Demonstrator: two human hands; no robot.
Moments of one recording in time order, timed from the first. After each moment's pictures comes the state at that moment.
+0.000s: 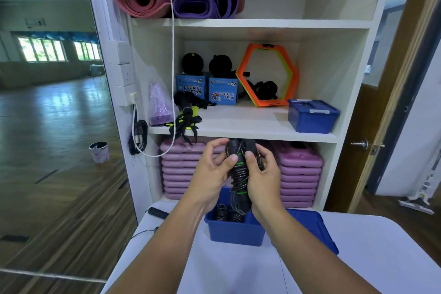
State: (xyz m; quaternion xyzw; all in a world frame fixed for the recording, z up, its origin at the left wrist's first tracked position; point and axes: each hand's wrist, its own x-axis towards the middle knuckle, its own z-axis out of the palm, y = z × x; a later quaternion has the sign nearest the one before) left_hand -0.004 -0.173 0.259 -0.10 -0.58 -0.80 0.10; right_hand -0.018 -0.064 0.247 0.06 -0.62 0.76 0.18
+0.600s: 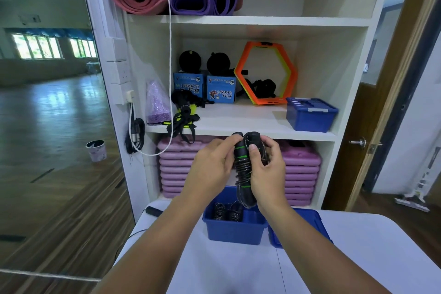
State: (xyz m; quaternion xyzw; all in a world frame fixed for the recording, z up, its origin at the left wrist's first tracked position) left_hand -0.015 -0.181 0.266 -0.21 -0.84 -0.30 0.41; right_hand -0.025 -0.052 0.255 0.09 -0.65 0.71 0.25
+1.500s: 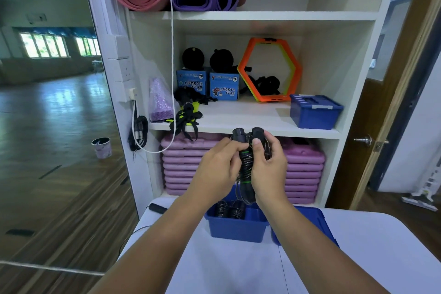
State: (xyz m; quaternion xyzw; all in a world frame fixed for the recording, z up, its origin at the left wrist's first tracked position) left_hand -0.009 -0.172 0.262 -0.21 -0.85 -0.33 0.37; right_hand -0.033 -0.055 0.255 0.07 -0.64 0.72 0.26
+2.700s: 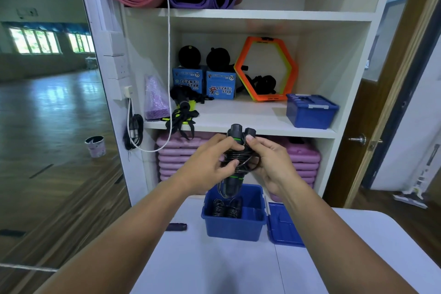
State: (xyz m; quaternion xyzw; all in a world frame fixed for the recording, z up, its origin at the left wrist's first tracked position) left_hand -0.025 -0.205 0.269 -0.26 -0.87 -0.36 0.20; right_hand -0.061 -0.029 0.268 0.09 -0.58 0.81 -0.02
